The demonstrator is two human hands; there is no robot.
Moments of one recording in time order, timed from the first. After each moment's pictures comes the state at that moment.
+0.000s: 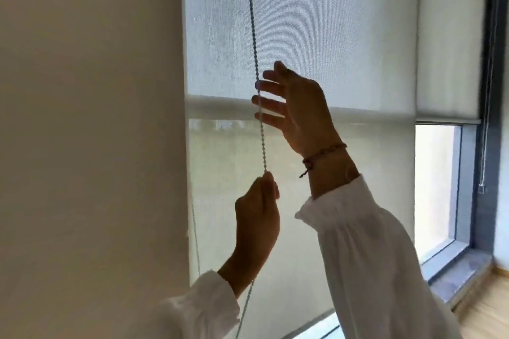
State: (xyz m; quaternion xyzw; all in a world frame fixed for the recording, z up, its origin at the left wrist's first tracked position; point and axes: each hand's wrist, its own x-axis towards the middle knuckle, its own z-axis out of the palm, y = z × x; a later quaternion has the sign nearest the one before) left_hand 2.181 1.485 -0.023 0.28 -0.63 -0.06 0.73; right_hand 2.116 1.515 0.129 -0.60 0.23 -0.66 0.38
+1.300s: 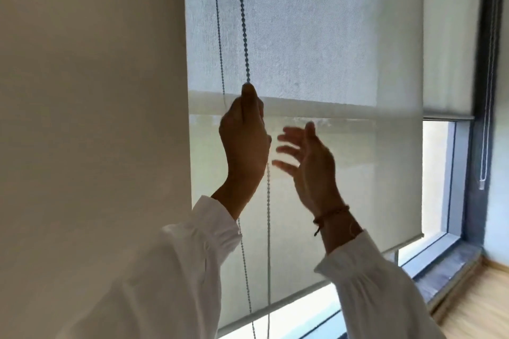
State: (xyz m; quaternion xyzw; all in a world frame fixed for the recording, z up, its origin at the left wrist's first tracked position) left_hand 2.192 1.521 0.080 0.16 -0.54 -0.22 0.79; right_hand 2.099 1.502 0.040 -0.54 0.21 -0.72 0.38
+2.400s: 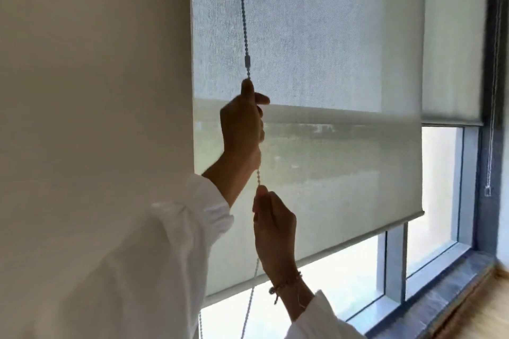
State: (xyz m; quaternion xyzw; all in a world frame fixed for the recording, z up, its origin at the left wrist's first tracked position) left_hand 2.203 1.525 0.111 0.21 -0.54 -0.35 0.74; right_hand 2.157 1.510 -0.038 -0.58 0.27 -0.74 0.19
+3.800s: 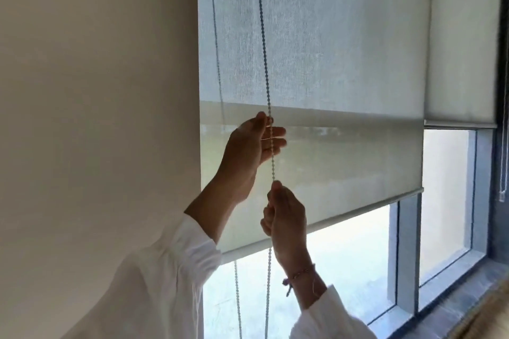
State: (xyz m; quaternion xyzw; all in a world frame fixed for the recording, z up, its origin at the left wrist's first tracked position) left_hand 2.227 1.488 0.088 0.20 -0.63 -0.38 0.65; right_hand 2.157 1.472 -0.016 -0.53 0.25 -0.73 0.37
